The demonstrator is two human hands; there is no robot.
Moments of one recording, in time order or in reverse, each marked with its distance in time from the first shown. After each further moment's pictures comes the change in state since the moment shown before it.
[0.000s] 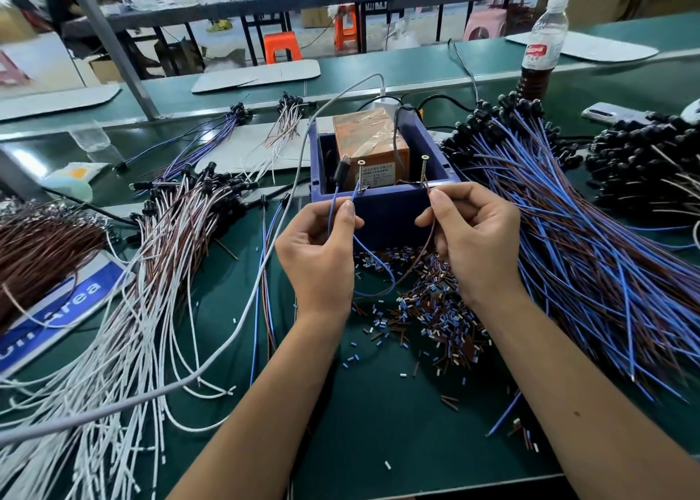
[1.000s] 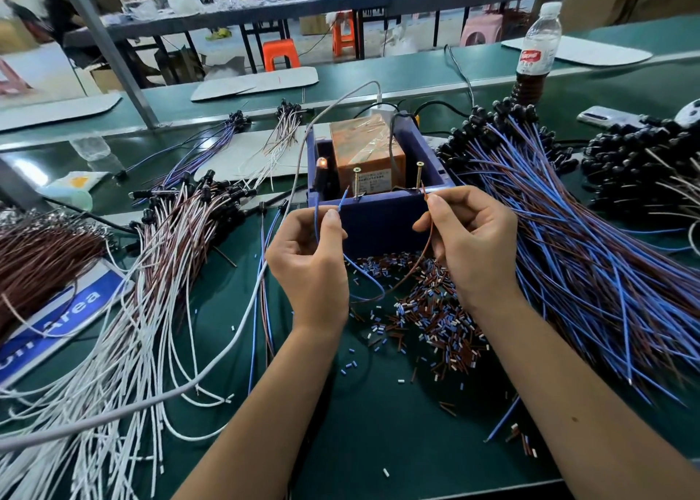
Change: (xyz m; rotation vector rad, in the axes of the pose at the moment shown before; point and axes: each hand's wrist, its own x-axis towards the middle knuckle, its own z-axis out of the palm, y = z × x) left_hand -0.001 0.005 -0.001 -0.022 0.095 0.020; right_hand 0.002 0.000 0.000 -0.035 0.007 -0.036
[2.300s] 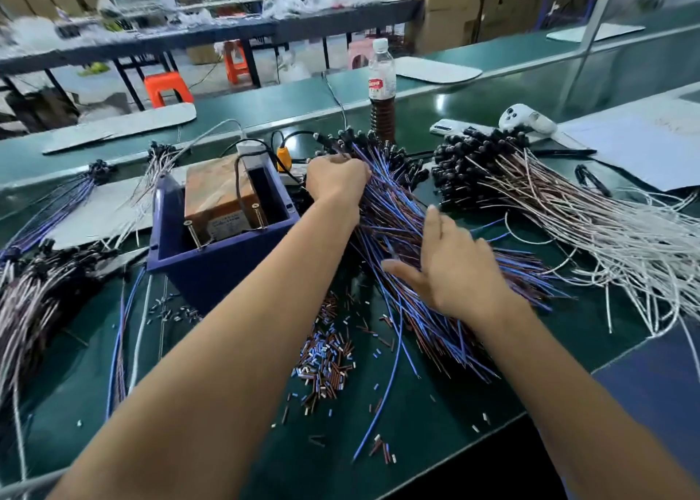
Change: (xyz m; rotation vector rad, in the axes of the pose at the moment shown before) left_hand 0.005 -0.005 0.238 0.320 -0.420 -0.548; right_hand 0.008 -0.049 -0.140 -1.626 -0.329 0.407
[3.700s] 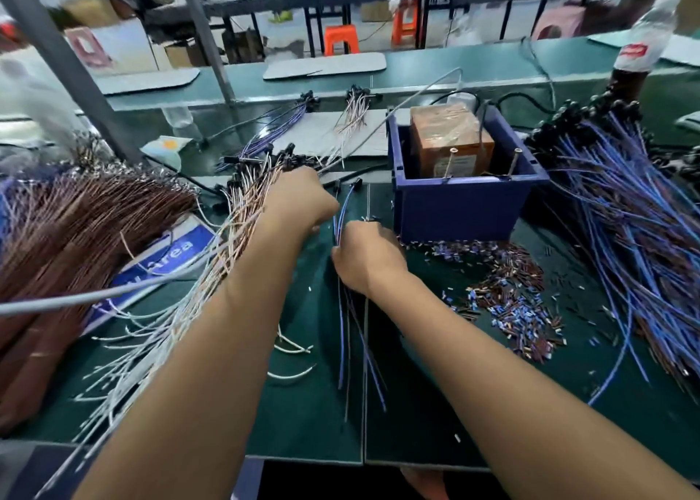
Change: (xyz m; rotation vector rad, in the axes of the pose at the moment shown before) left_hand -0.003 -0.051 -0.343 1.108 0.174 0.008; right_hand -0.052 -0.321 0.039 0.402 -0.177 -0.484
